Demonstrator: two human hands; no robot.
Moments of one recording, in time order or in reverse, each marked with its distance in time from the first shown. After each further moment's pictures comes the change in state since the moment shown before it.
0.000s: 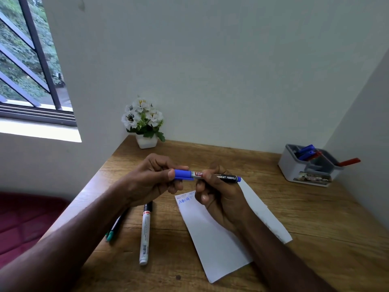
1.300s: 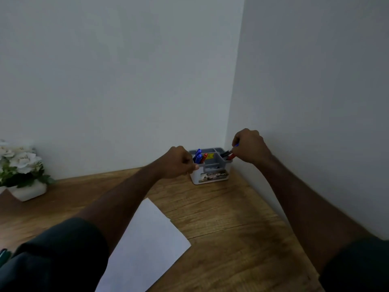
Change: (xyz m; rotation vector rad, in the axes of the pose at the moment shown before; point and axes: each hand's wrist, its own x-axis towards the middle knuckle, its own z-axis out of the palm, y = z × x) left_hand 0.286 -0.094 0.136 1.278 -0.156 -0.138; right_hand -0.046 -0.278 -0.215 -1.849 0.899 0.110
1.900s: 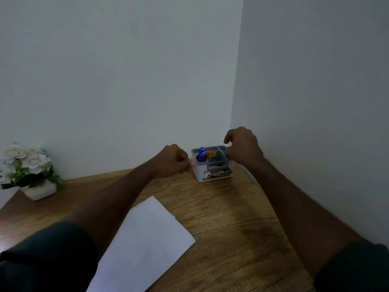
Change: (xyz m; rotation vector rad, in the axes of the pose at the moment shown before) left_hand -0.022 0.001 -0.017 -0.008 0.023 -0.038; right_hand -0.018 -0.024 0.010 0.016 0.047 -0.091
